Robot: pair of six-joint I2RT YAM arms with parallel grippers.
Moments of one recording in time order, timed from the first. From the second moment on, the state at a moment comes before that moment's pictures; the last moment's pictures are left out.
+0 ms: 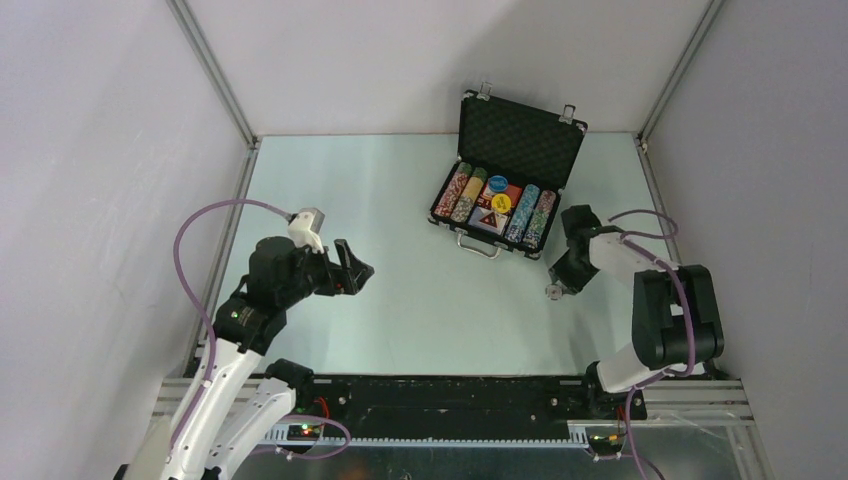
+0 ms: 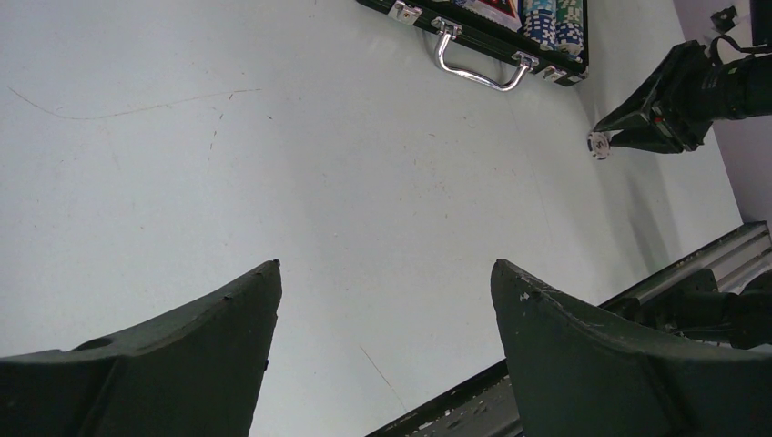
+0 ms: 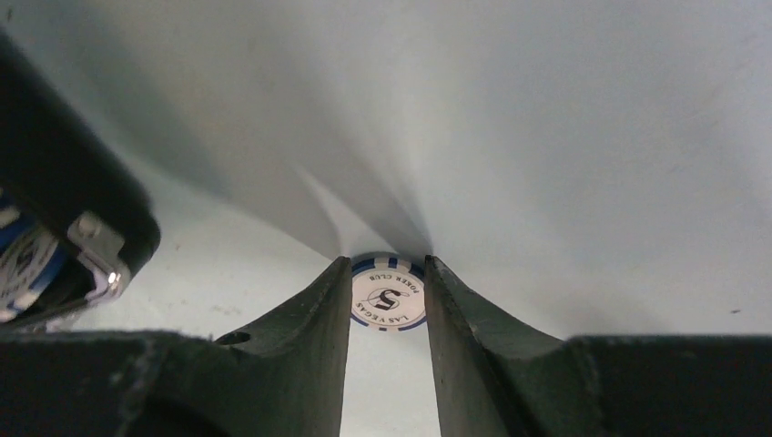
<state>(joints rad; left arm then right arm) -0.33 0.63 0.73 -0.59 0.21 -0.38 0.11 1.53 0.83 -0.62 0.17 0.92</state>
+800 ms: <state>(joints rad) -0.33 0.63 0.73 -0.59 0.20 -0.38 0.57 1.62 0.92 -0.59 0.13 1.16</state>
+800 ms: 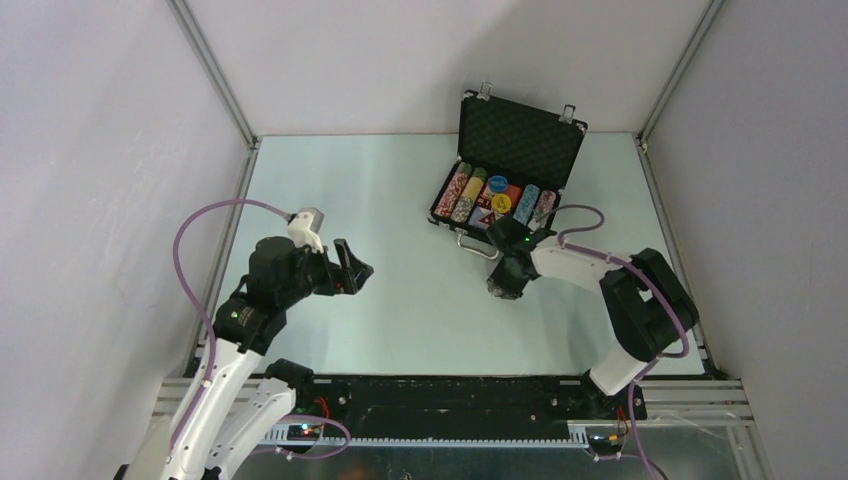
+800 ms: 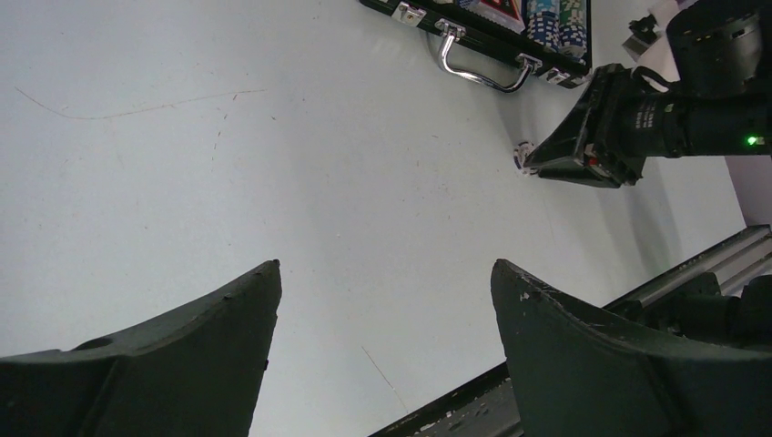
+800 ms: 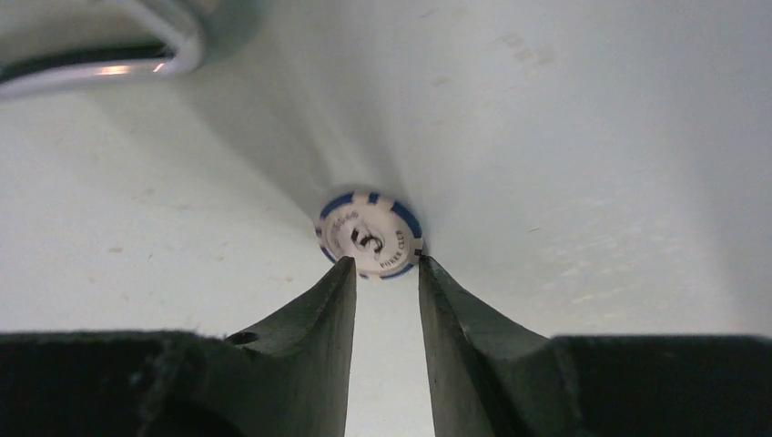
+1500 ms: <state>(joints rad) -0.32 0.64 0.73 -0.59 0.20 -0.38 0.70 1.67 1.05 -0.75 0.33 1.03</state>
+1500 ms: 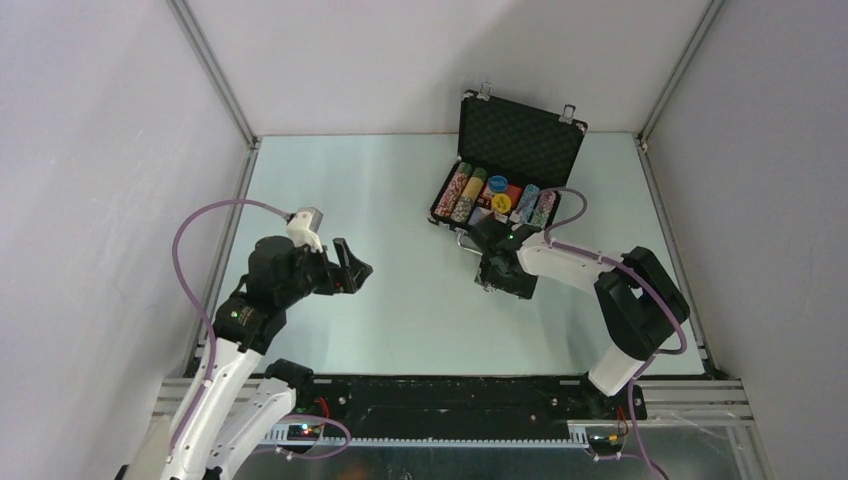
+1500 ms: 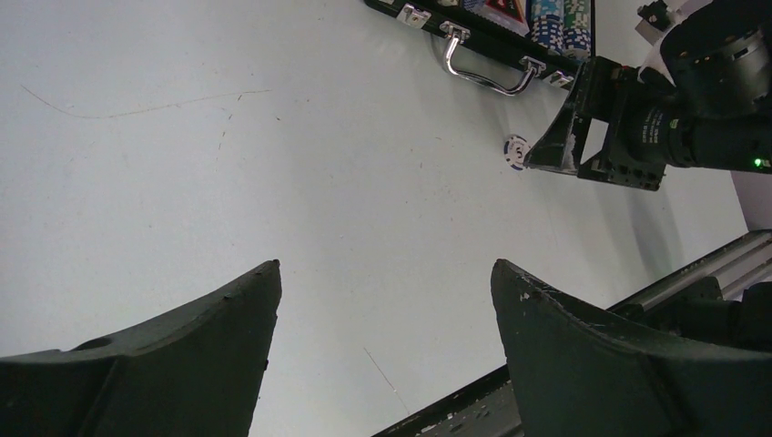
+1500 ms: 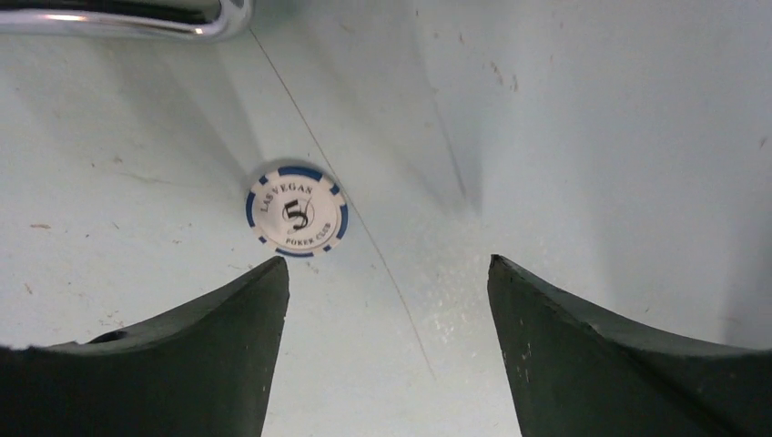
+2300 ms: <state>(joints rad) -0.31 0.65 0.73 -0.59 0.20 -0.38 0.68 1.81 1.16 -0.65 0.24 0.73</state>
